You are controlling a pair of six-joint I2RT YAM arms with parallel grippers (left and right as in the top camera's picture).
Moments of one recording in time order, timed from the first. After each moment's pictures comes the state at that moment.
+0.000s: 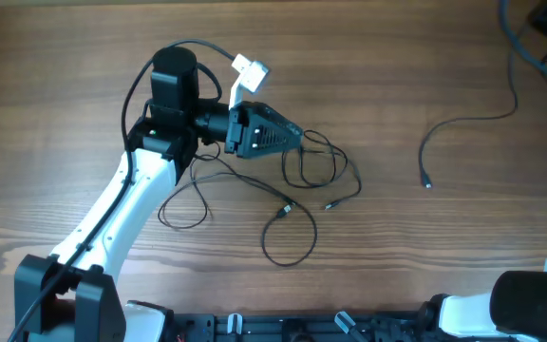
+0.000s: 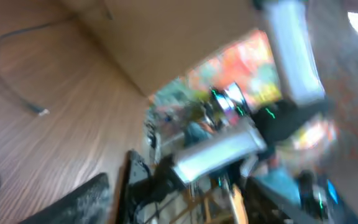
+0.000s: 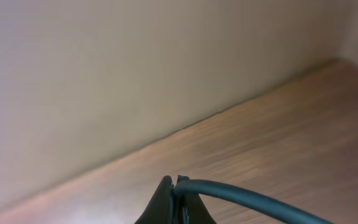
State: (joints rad) left arm -0.27 1.53 1.06 0.03 1.47 -0.55; right arm -0.31 1.60 1.74 -0.63 -0.22 0.24
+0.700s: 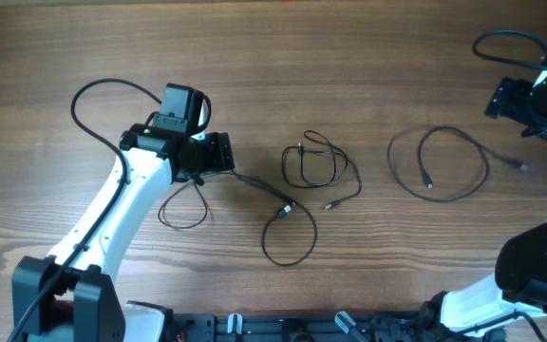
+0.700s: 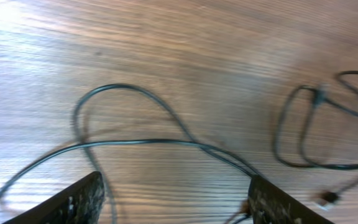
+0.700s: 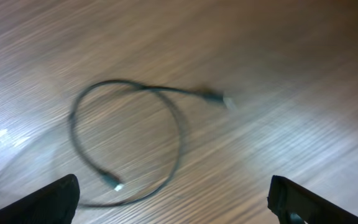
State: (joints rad) left arm -0.24 1.53 1.06 -0.78 0.11 -0.43; right arm -0.34 1.76 1.70 -1.27 0.16 0.15
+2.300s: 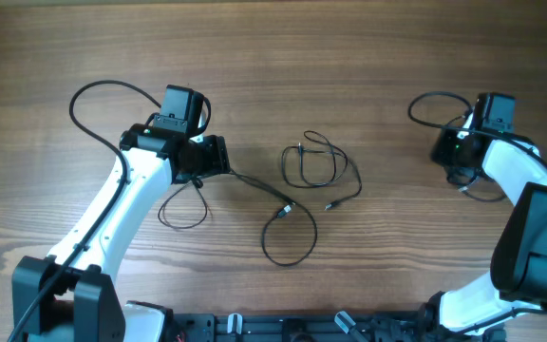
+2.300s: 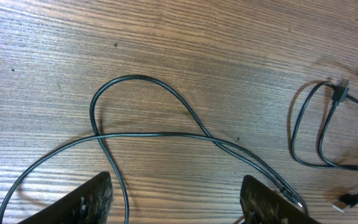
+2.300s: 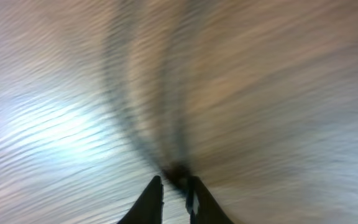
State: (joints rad) left arm -0.24 1.53 1.06 -0.81 0.09 -0.43; right arm -0.25 1.77 0.95 -0.42 -0.13 0.24
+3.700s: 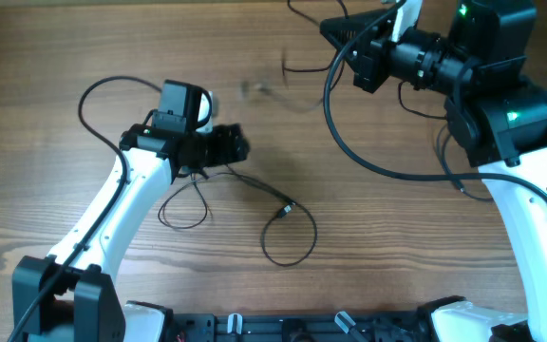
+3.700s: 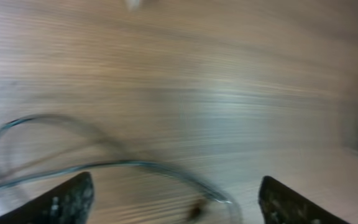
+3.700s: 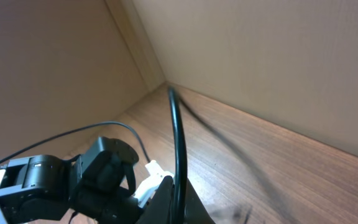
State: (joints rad) left arm -0.24 1.53 1.06 -0.62 0.36 -0.42; right arm 0.27 1.44 1.65 -0.52 -0.68 0.13
